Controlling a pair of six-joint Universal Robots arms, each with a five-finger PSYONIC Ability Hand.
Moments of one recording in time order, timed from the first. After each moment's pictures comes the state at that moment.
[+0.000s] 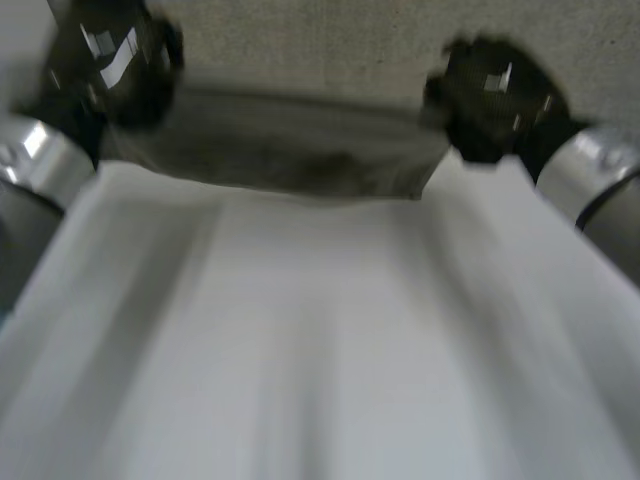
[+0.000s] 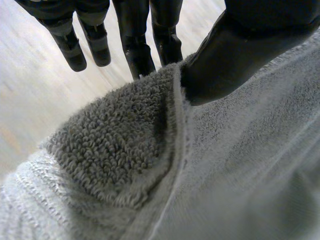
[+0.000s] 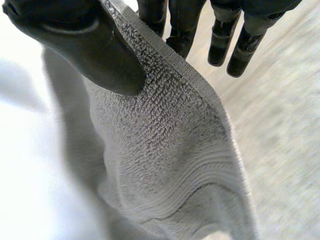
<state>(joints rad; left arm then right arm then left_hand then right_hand) 4.47 -1.63 -1.66 3.61 -1.22 3.37 1.89 -1.40 1.45 -0.12 1.15 2.69 1.06 1.27 0.23 0.23 1.17 1.32 1.31 0.22 0.25 1.17</state>
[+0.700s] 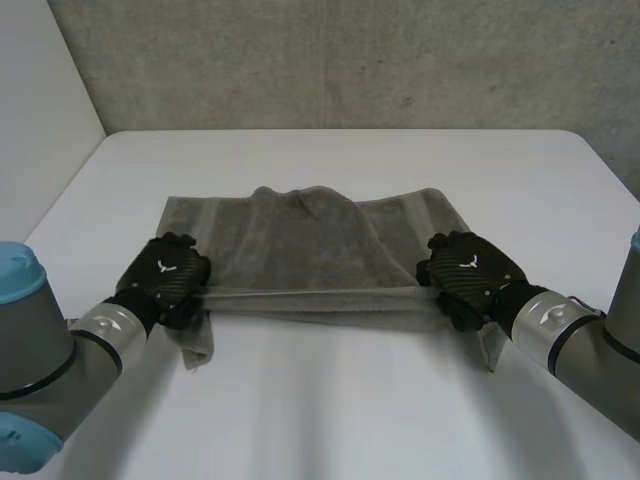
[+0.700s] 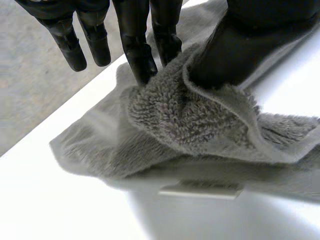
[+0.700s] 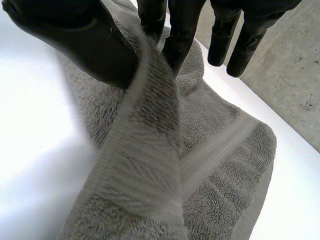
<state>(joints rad) 4.47 -1.89 -1.91 3.48 -1.33 3.62 1.83 -1.28 1.79 -0.10 1.12 2.58 1.06 1.24 0.23 0.23 1.07 1.32 1.32 0.22 0.25 1.17</state>
